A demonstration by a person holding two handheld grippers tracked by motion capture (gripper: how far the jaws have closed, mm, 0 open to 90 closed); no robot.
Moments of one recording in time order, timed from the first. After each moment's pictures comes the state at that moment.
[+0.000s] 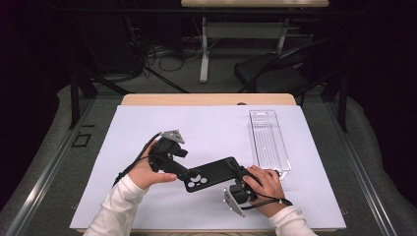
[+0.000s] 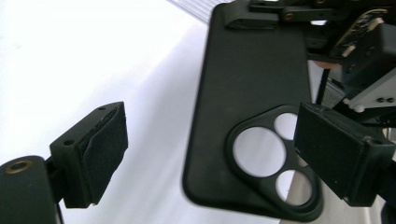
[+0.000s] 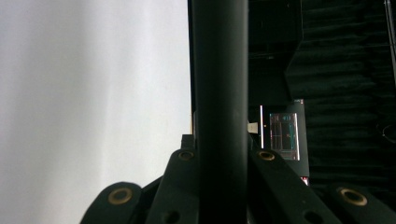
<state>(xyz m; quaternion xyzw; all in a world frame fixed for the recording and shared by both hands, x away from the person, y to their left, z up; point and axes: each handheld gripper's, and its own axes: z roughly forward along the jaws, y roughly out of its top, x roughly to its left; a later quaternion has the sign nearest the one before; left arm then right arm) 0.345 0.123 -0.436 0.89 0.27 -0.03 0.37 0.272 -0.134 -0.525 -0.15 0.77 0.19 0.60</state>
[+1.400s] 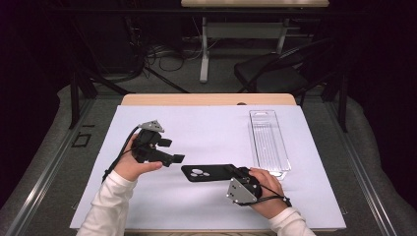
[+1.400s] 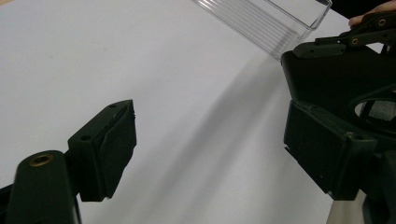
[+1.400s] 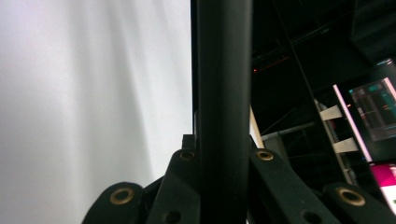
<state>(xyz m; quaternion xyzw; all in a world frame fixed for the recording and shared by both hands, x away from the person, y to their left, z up) 0.363 0.165 -0.434 0.86 0.31 0.01 0.40 0.274 -0.142 -0.514 -0.01 0.83 0.32 0.46</state>
